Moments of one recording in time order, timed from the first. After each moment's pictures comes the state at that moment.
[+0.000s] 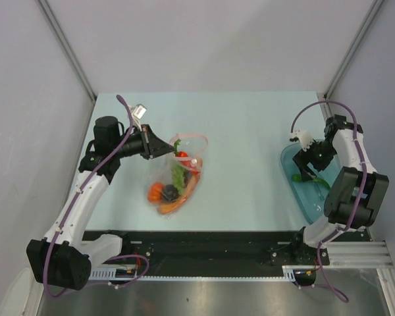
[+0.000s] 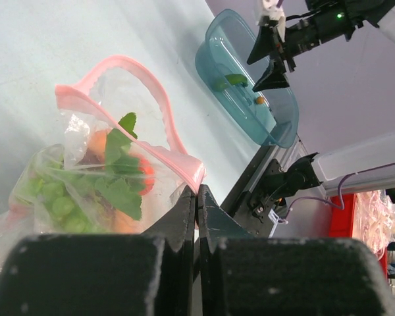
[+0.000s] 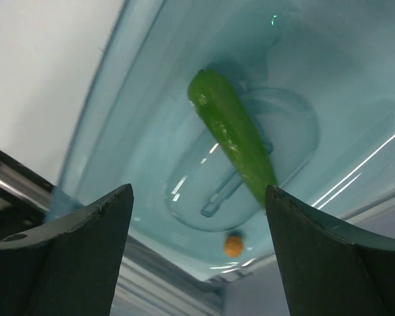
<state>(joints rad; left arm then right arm) -0.16 1.08 0.98 -0.30 0.87 -0.44 -0.28 1.59 1.28 -1.15 -0.30 -1.02</state>
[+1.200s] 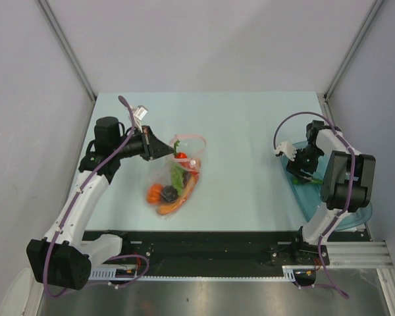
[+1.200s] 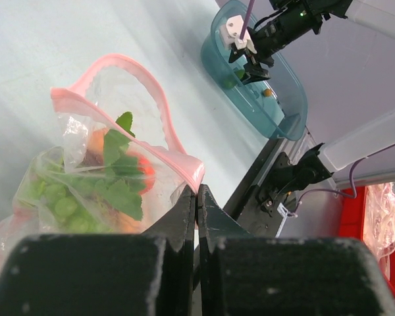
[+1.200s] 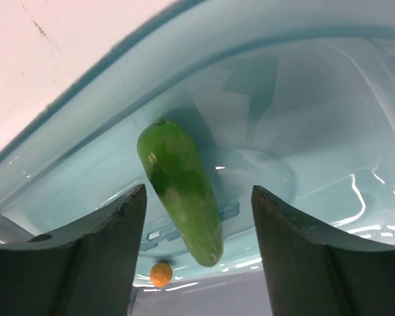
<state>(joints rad) -0.16 1.08 0.98 -0.32 0.87 -0.39 -0.17 1.77 1.22 -1.01 -0.14 -1.30</state>
